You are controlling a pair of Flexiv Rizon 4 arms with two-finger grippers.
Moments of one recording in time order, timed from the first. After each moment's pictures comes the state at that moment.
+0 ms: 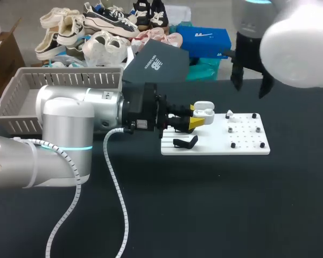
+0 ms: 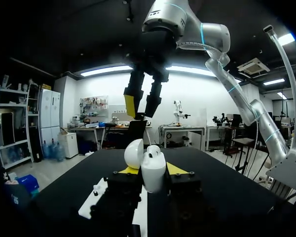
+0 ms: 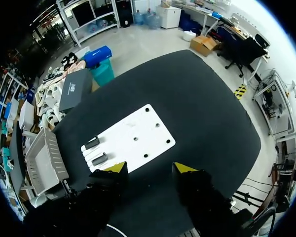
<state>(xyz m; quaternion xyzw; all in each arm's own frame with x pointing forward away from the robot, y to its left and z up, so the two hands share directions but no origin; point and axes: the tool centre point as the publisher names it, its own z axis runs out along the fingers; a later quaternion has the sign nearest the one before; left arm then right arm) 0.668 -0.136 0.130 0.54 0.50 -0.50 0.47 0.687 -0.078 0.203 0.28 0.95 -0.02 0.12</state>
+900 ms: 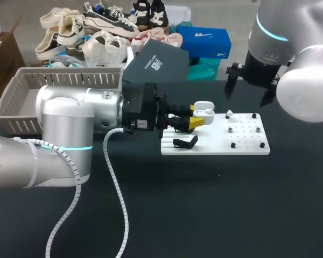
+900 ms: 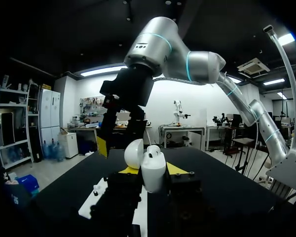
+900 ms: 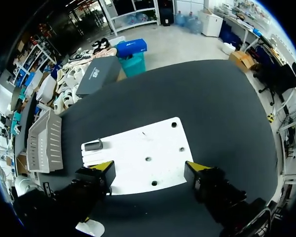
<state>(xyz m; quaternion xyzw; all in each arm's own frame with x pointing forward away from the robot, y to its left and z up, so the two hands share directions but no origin) 0.668 -0.136 0.130 0.54 0.50 -0.50 0.47 0.746 -0.085 0.125 0.14 0.98 0.05 0.15</state>
